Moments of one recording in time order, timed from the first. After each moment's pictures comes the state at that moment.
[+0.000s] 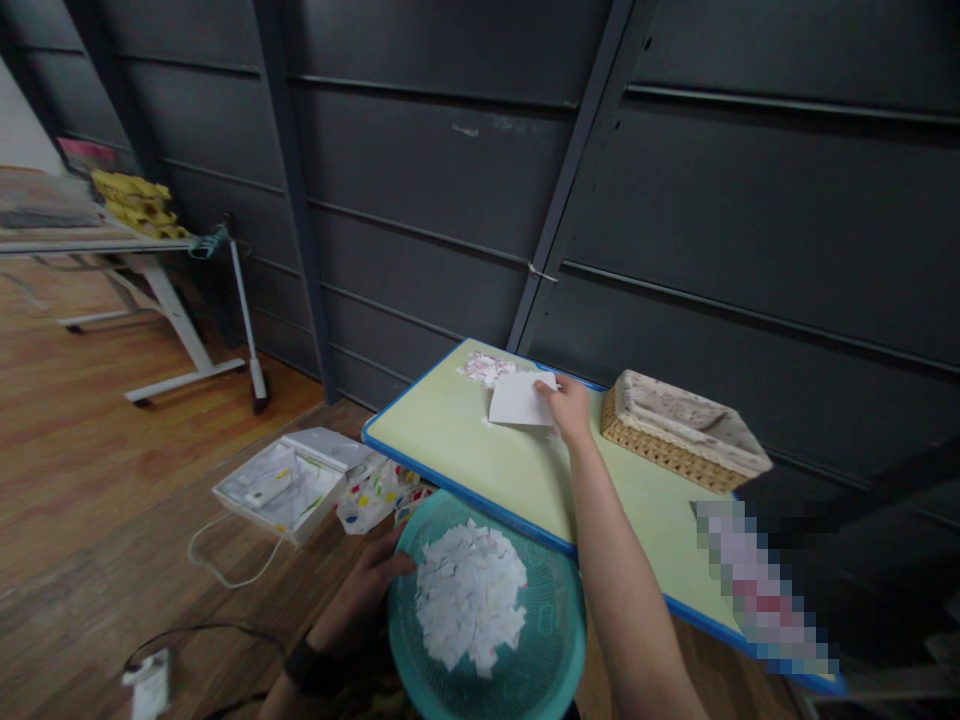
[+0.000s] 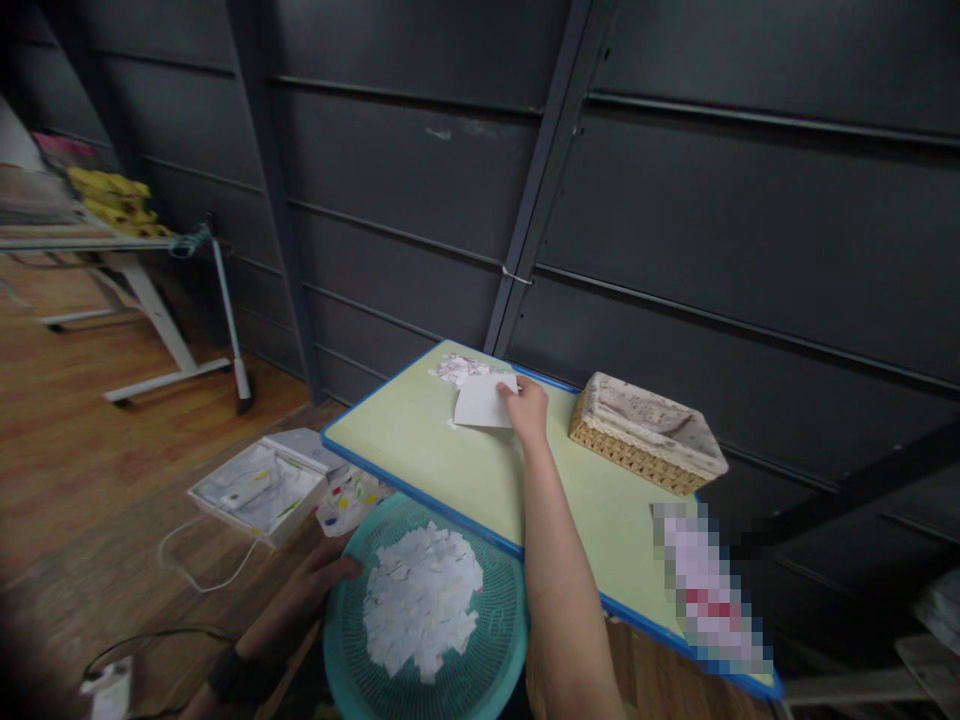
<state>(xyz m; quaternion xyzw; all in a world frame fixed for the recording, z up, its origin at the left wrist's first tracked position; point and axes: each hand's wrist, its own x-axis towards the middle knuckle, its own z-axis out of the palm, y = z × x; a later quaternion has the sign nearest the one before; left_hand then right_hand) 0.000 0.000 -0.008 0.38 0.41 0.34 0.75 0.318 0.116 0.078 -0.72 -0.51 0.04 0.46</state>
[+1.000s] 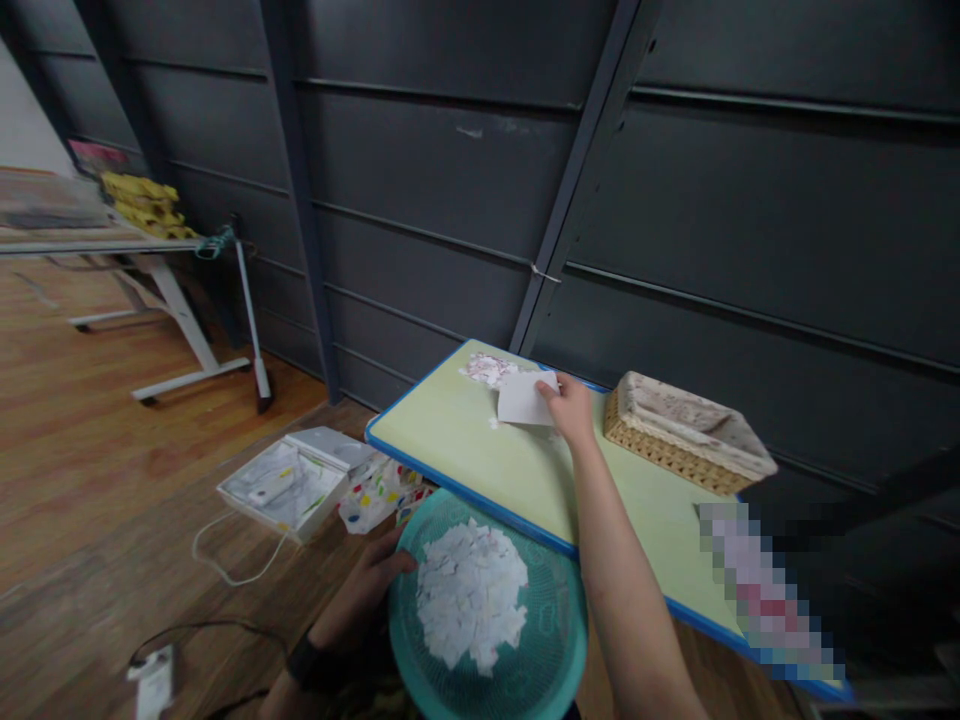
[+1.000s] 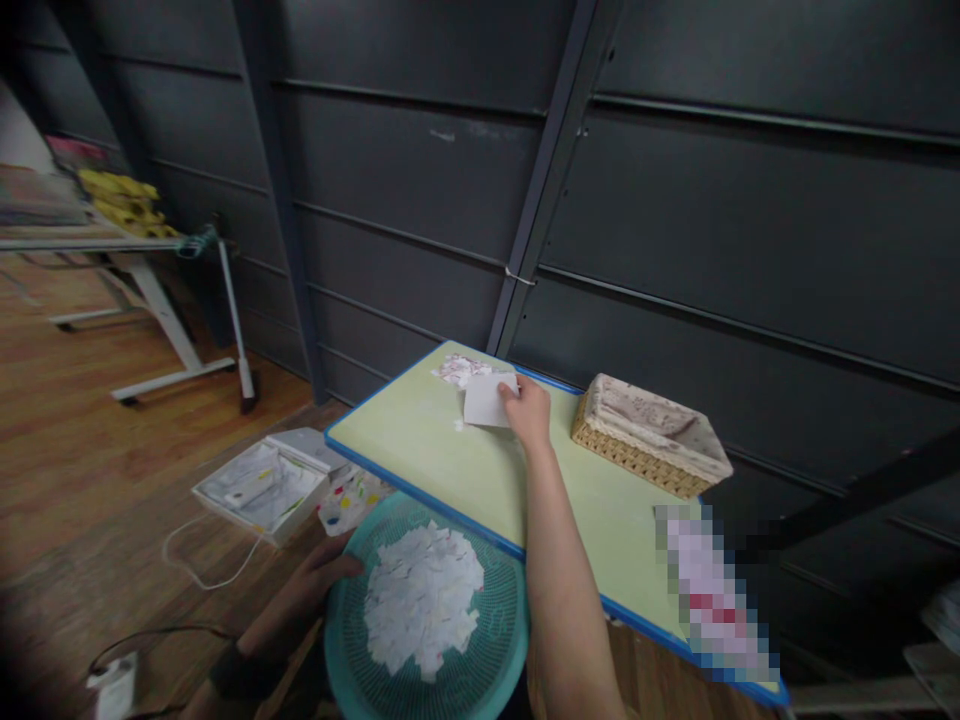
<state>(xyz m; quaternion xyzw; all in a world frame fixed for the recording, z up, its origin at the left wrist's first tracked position) 0.001 0.000 -0.003 0.38 0.45 0.33 0.74 0.314 0.109 0.082 -0.71 -0.56 -0.04 0.42</state>
